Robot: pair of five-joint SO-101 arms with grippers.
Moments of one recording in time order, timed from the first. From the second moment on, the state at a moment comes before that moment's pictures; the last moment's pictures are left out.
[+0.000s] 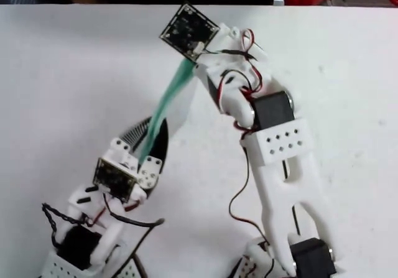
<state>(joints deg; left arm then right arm) 22.1 -103.6 82.4 38.6 -7.2 -17.7 -18.7 1.4 50.1 42.9</state>
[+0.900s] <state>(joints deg) 22.2 -103.6 82.5 39.3 -7.0 -42.0 -12.5 -23.6 86.2 -29.9</state>
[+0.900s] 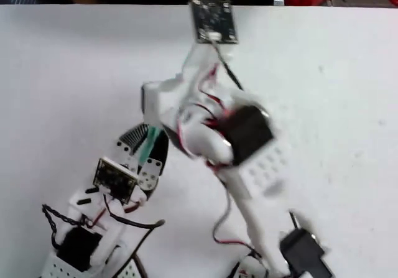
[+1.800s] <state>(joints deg) 6.2 -103.5 71.9 55.6 2.2 -13.8 6.2 -24.9 78.9 9.0</state>
